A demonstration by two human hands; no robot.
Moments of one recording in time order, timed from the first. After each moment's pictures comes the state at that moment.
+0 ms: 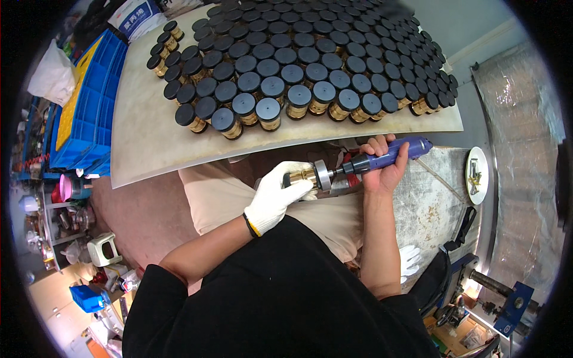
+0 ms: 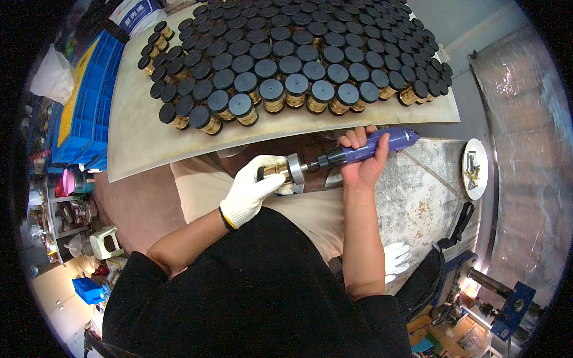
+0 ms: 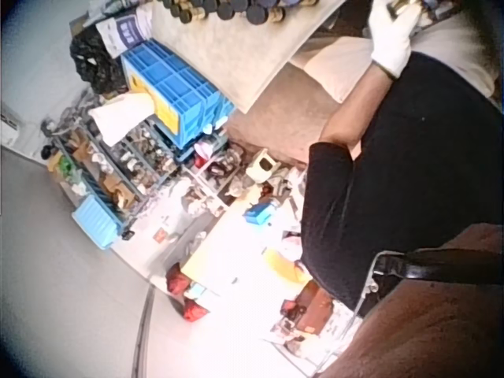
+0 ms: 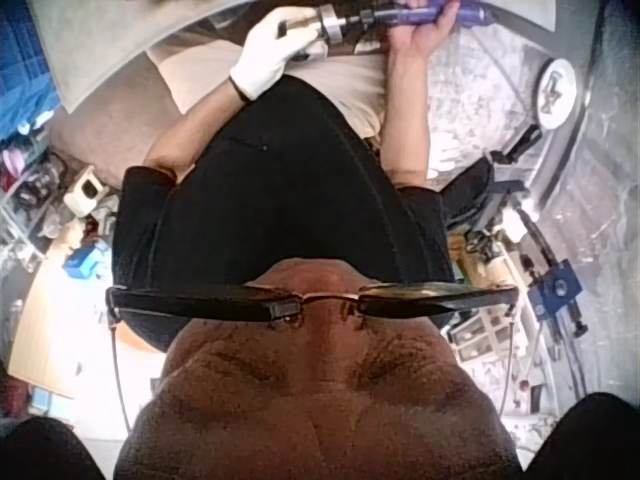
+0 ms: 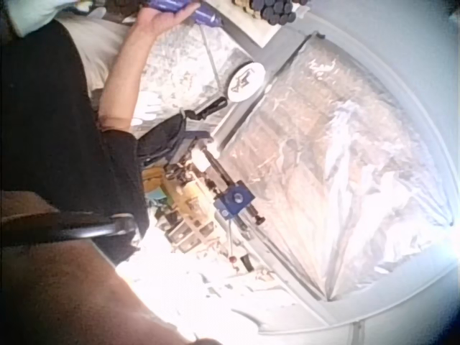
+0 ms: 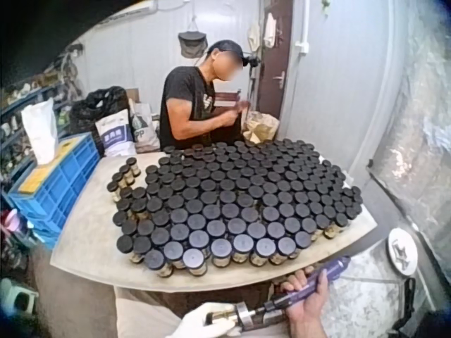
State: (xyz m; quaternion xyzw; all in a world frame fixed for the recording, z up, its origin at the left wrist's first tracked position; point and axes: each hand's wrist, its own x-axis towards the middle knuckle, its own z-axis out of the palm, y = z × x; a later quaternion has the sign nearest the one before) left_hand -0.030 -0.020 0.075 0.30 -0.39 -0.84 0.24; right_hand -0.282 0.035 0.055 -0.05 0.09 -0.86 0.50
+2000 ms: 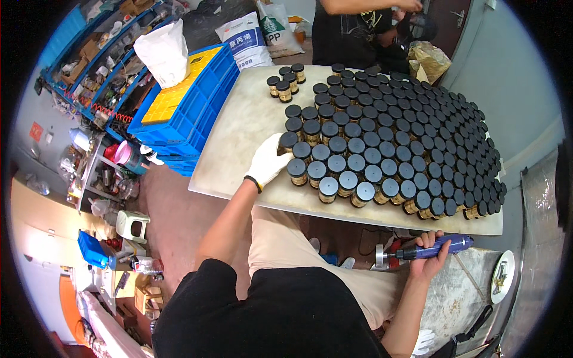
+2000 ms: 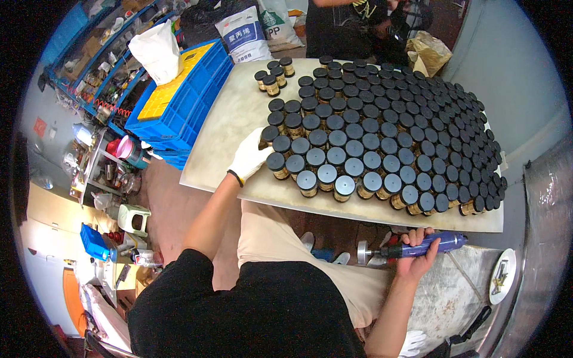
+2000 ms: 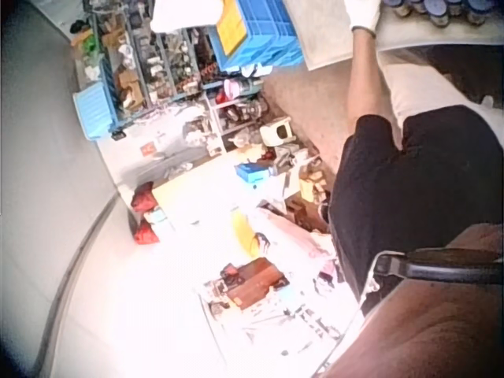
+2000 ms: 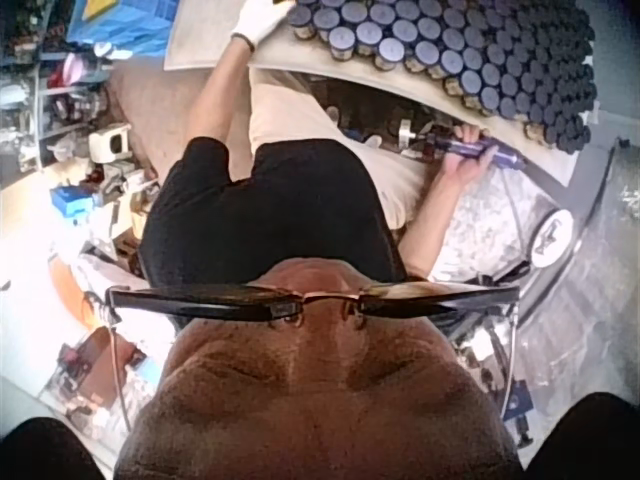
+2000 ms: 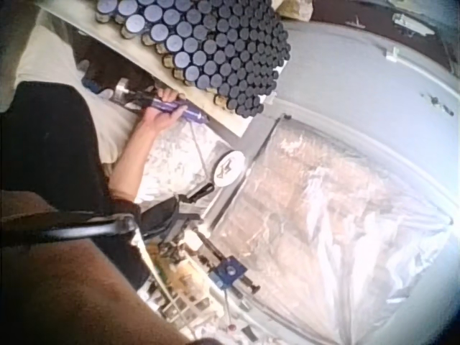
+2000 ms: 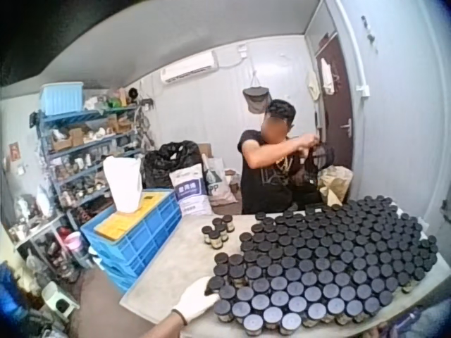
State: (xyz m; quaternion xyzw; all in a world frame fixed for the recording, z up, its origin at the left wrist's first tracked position) left_hand 0.116 -0.250 0.094 0.46 -0.71 -0.39 0.36; right_hand -0.276 0.034 0.060 -0.12 0.15 -0.84 0.50
